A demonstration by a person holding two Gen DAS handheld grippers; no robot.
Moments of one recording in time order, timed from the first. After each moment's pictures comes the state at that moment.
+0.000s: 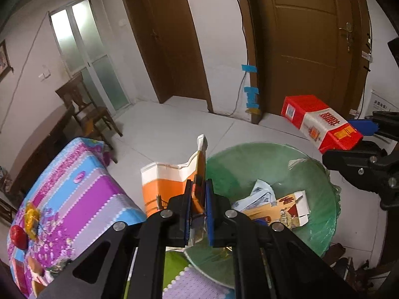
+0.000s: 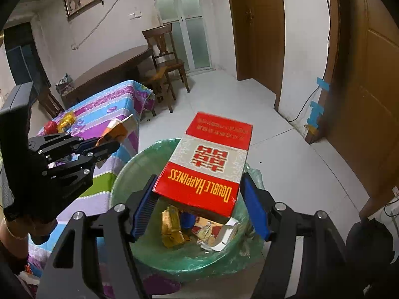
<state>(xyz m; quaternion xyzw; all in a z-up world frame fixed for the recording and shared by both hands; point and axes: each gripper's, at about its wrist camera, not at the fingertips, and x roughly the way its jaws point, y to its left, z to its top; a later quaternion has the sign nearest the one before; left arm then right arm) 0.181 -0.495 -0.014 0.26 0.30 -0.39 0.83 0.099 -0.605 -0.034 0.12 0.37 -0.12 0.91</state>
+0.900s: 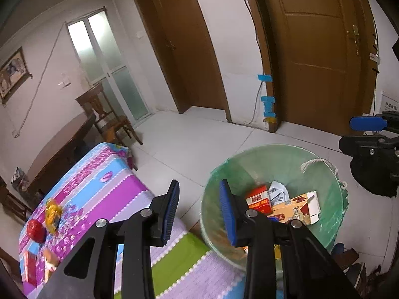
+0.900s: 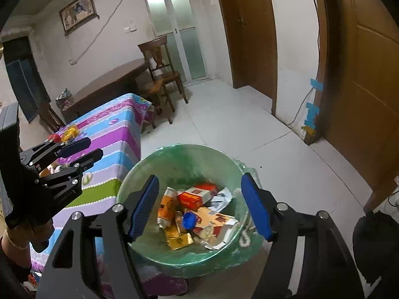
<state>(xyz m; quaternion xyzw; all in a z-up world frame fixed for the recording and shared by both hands) 0.153 -0.452 0.008 0.26 0.25 -0.34 0.87 0.066 -0.603 -0.024 0.14 0.33 -0.12 0.92</state>
